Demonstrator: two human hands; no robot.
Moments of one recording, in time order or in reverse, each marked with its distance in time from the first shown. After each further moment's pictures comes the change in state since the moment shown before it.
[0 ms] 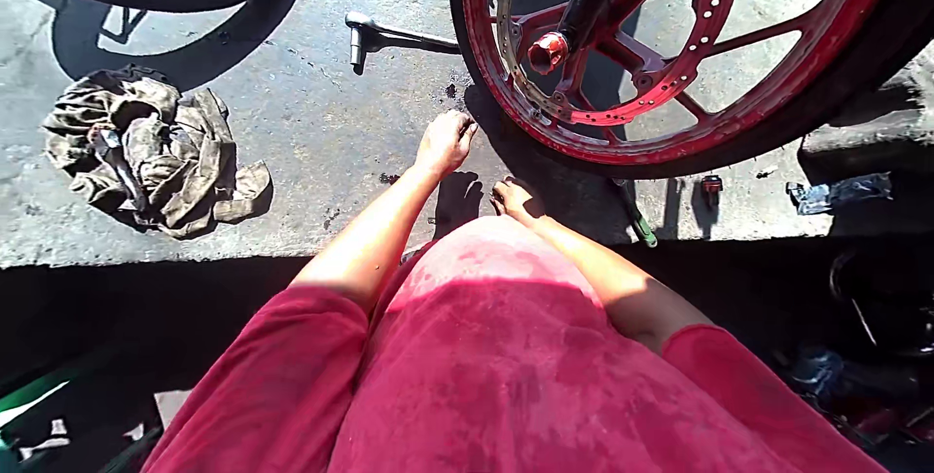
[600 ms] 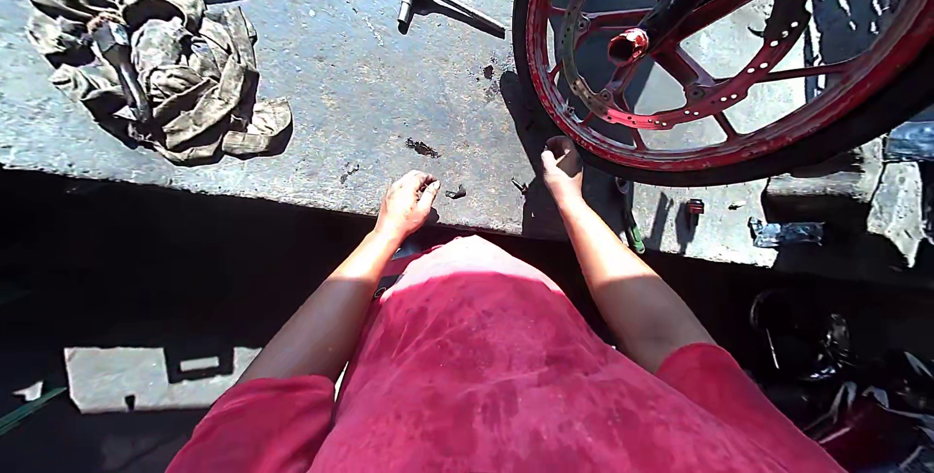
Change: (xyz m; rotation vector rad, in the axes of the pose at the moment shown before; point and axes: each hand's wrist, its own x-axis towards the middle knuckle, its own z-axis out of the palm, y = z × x) left_hand -0.207 -0.050 0.002 -0.242 0.130 -0.290; right_hand -0.022 -0.030 -0.056 0.343 0.589 0.235
